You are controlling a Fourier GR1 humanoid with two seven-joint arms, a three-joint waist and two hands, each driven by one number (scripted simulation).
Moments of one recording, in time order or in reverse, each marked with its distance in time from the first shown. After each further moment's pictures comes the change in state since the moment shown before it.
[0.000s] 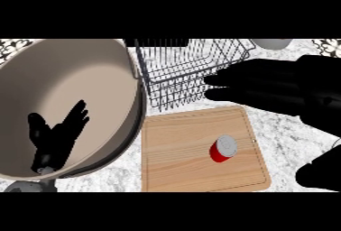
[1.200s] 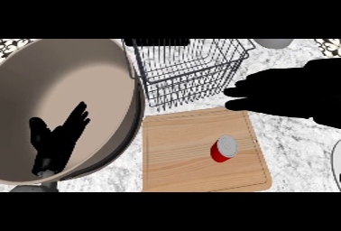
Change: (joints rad) left arm 0.031 -0.068 0.057 -0.030 -0.094 -0.059 0.014; right arm -0.020 -0.082 0.001 0.067 -0.049 0.286 -0.019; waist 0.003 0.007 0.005
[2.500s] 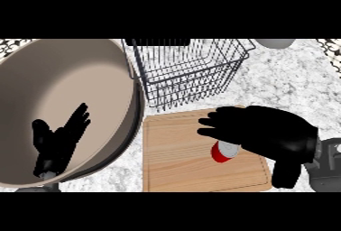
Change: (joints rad) left arm 0.015 -0.063 0.052 -0.011 -0.084 -0.057 0.010; right arm 0.271 0.189 0.220 0.010 0.533 -0.194 -0.169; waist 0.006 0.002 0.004
